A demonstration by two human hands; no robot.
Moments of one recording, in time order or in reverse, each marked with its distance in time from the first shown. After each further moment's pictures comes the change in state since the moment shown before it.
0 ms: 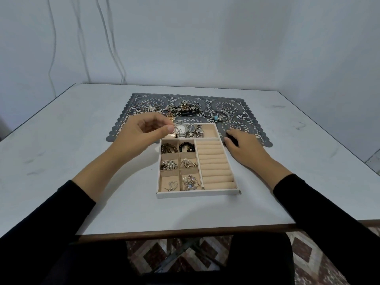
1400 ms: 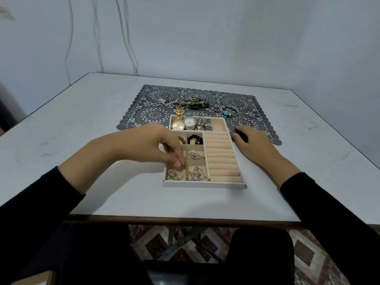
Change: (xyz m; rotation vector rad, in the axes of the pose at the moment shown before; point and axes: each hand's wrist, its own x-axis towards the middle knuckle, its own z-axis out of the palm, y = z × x) left_hand -0.016 0.025 -0.012 0.524 -0.683 0.035; right_hand 0.005 0.009 0.004 -0.006 0.010 -0.021
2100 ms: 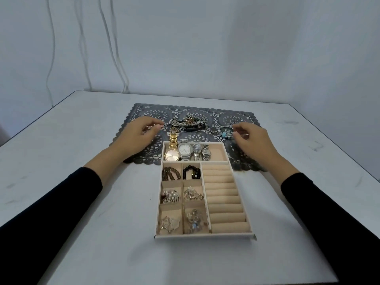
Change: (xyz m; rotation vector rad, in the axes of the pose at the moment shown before) left_hand 0.080 -0.133 -0.030 0.003 0.656 -0.249; right_hand 0.073 0.005 -0.012 0.217 0.139 -0.005
